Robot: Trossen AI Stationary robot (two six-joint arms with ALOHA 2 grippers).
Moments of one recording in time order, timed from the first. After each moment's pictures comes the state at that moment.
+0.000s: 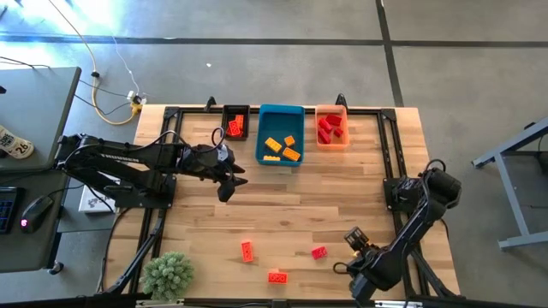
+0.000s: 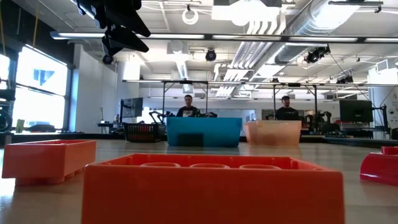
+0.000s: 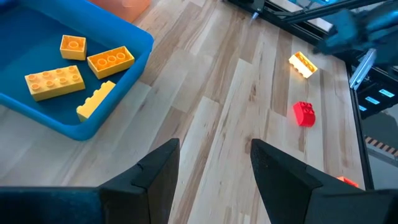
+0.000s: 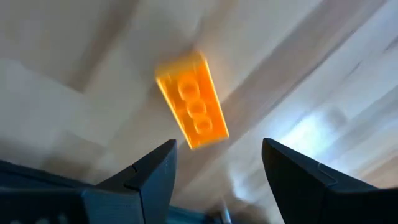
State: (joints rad) left arm 0.08 1.08 0.81 -0.37 -0.09 -0.45; right arm 0.94 1.85 1.33 -1.31 0.10 0.25
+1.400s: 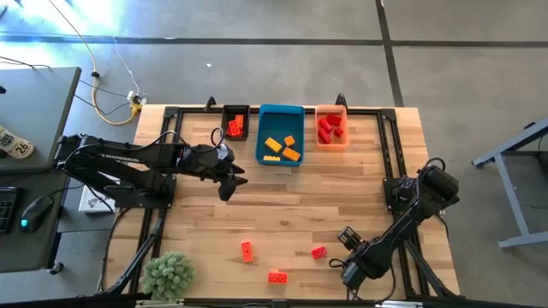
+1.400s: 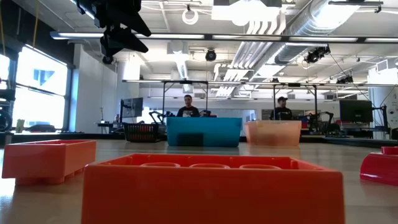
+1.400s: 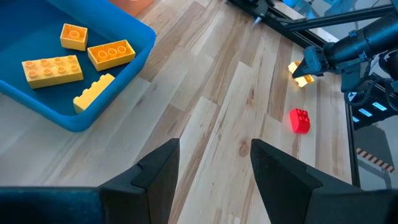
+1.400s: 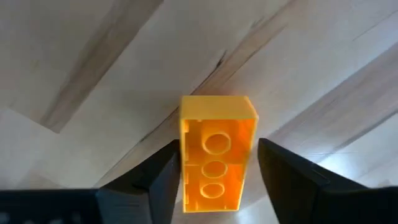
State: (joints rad) left arm 0.08 1.08 0.81 -0.37 -0.09 -0.52; right arm 0.87 1.85 1.13 -1.02 0.02 0.08
